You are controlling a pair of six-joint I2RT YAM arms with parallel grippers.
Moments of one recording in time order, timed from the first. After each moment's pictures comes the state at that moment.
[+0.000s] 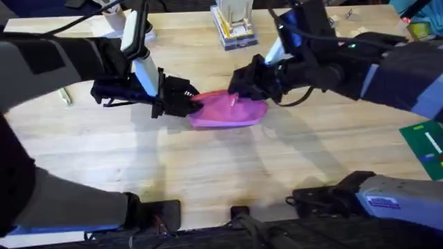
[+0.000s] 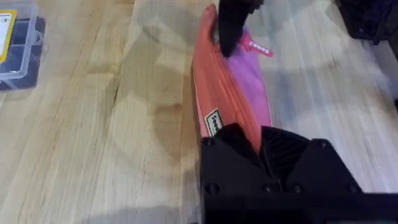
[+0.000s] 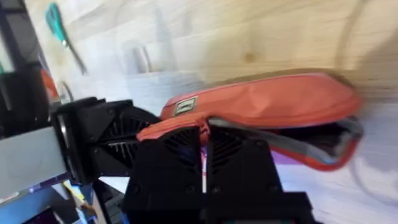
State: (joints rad) left arm 0.02 1.68 0.96 -0.93 1.14 1.57; right arm 0.47 1.37 0.90 -0.45 -0.34 0.93
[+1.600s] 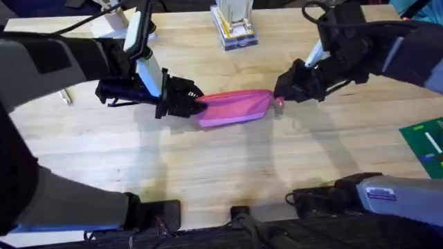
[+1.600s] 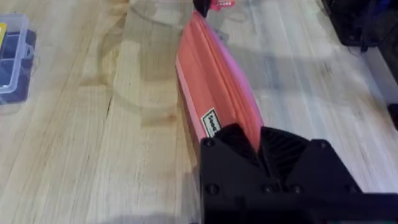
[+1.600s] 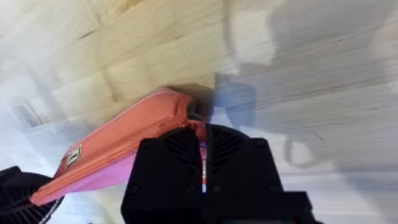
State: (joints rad) left arm 0.00 1.69 0.96 -0.92 1.16 1.57; right arm 0.13 1.42 0.92 -0.73 -0.22 0.64
